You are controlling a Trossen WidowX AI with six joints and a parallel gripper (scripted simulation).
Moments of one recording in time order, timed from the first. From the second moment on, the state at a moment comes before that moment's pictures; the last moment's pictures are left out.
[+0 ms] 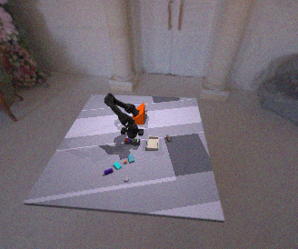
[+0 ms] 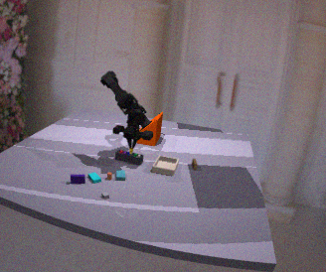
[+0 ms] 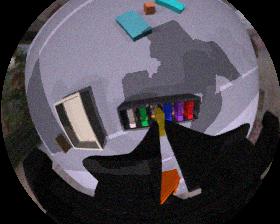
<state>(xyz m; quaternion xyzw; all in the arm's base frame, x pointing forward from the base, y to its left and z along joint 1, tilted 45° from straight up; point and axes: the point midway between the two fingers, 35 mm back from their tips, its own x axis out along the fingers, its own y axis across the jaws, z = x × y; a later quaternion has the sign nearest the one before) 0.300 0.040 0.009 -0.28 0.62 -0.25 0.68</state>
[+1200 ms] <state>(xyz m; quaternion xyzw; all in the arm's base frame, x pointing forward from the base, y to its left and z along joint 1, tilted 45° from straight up) 0.303 0.092 0.003 -0.28 0.62 -0.25 0.69</state>
